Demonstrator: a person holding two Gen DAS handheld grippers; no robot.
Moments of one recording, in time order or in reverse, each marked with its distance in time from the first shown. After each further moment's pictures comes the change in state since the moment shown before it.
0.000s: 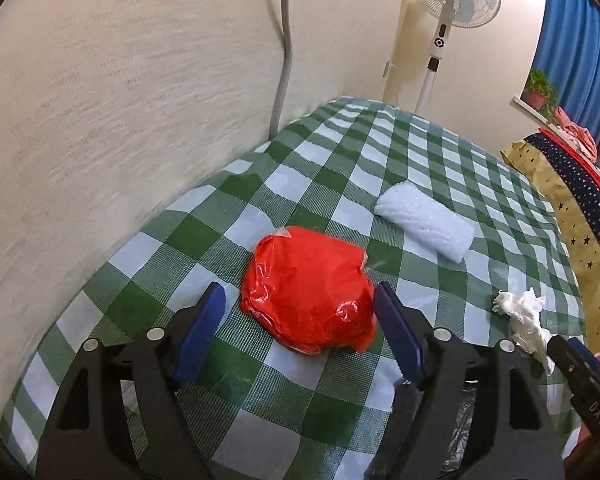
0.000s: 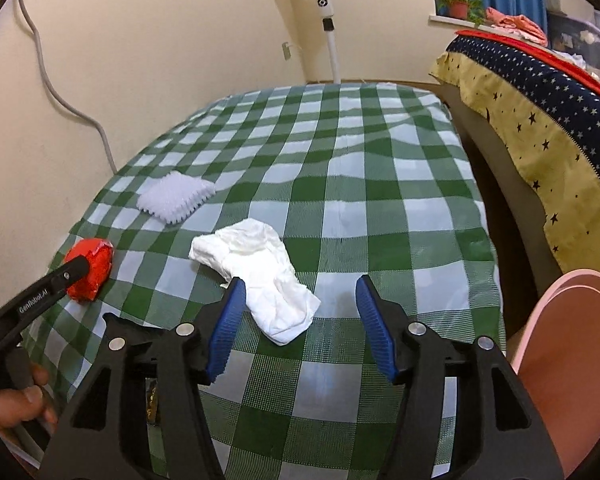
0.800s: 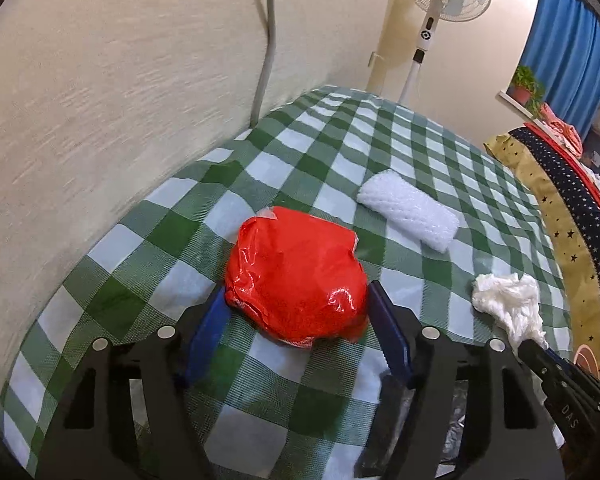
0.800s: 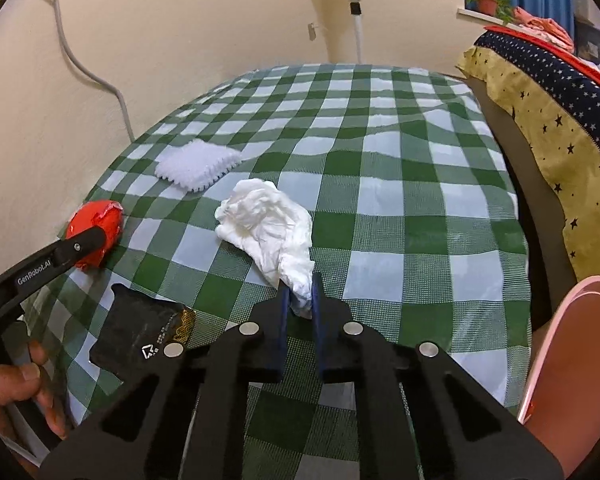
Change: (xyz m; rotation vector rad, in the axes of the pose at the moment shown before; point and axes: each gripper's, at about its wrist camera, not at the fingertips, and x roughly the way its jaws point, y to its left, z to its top) left arm 0.001 -0.003 -0.001 0.007 0.035 -0.079; right arm 0.005 0.014 -0.007 -0.060 0.056 0.049
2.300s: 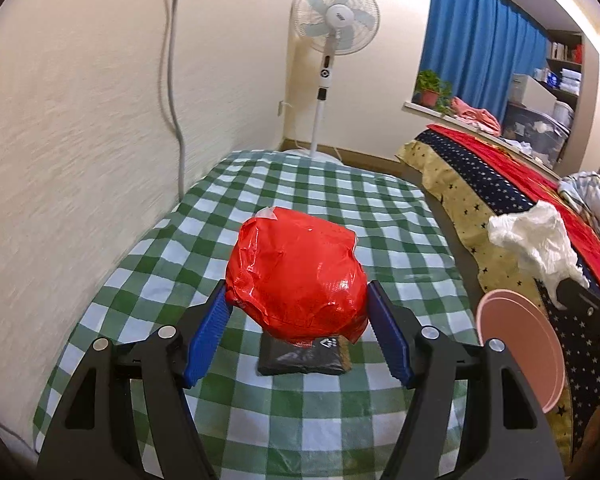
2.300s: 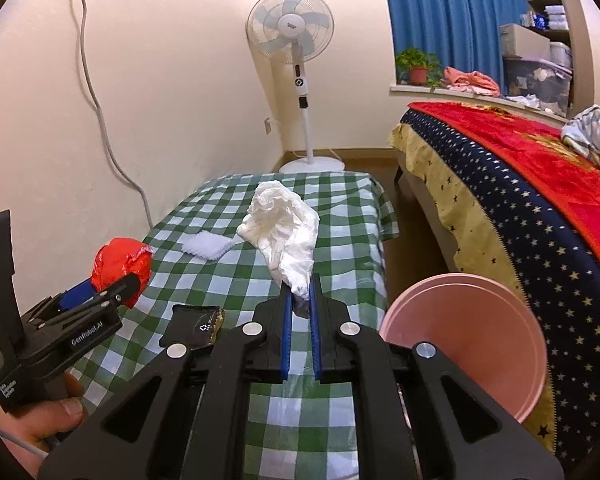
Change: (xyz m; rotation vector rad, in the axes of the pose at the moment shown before) left arm -0.143 -0.050 -0.035 0.233 -0.178 -0.187; right arm -0.209 -0.002 -0.044 0.072 -0.305 -0.153
